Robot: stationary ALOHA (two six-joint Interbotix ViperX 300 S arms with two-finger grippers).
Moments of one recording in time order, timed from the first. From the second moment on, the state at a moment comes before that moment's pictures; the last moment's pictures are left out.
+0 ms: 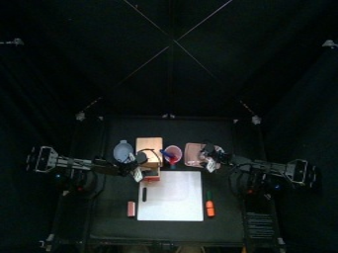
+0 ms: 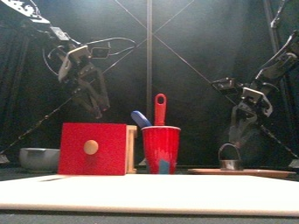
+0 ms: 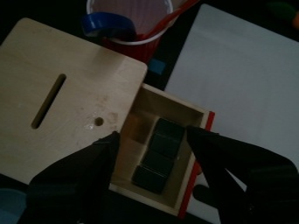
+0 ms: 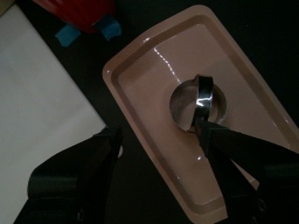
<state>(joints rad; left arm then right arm) 0.02 -0.34 0.82 0.74 0.39 -1.04 -0.43 -0.45 1.08 -0.08 0.25 0.29</state>
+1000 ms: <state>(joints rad) 0.31 -0.34 0.80 0.72 0.14 -1.04 -0.14 -0.52 0.87 -0.07 0.25 0.30</state>
